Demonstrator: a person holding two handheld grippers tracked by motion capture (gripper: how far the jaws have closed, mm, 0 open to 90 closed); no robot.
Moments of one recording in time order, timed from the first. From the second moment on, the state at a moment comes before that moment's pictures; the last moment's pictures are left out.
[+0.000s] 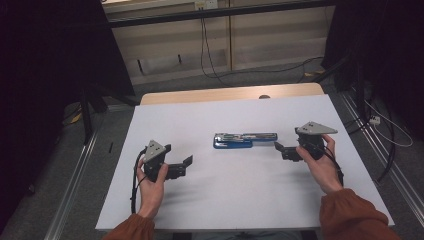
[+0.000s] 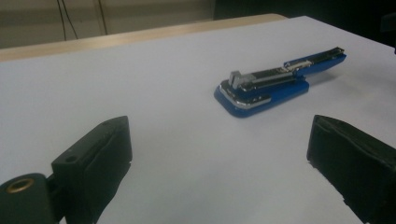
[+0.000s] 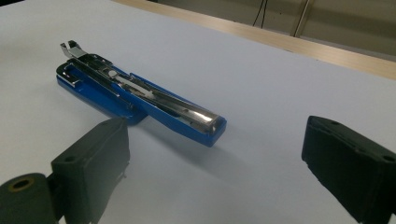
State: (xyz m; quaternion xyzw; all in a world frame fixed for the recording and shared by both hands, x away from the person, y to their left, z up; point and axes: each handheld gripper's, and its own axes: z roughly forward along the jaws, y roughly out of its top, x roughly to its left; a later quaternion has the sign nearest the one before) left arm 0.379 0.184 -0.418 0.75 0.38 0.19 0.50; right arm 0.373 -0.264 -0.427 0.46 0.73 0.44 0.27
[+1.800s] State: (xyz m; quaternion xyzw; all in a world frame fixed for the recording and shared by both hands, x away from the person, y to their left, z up) left arm 0.436 0.096 -0.439 0.79 0.35 0.15 0.48; right arm 0.380 -0.268 -0.453 0.45 0.74 0.45 0.24
